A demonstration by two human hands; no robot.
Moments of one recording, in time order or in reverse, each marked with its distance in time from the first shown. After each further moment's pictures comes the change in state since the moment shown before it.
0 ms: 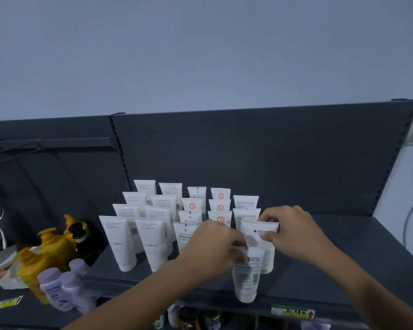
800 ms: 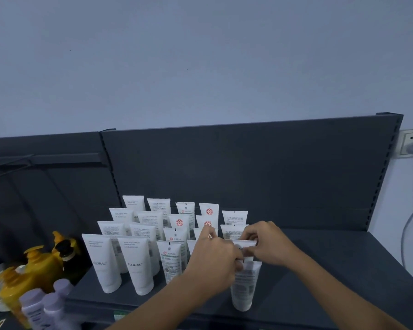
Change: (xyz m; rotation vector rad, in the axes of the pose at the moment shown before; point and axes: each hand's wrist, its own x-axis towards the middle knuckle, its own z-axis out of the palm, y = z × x) left_hand 0.038 0.009 0.042 0.371 0.146 0.081; right_hand 0.058 0.048 0.039 0.179 -0.132 -0.092
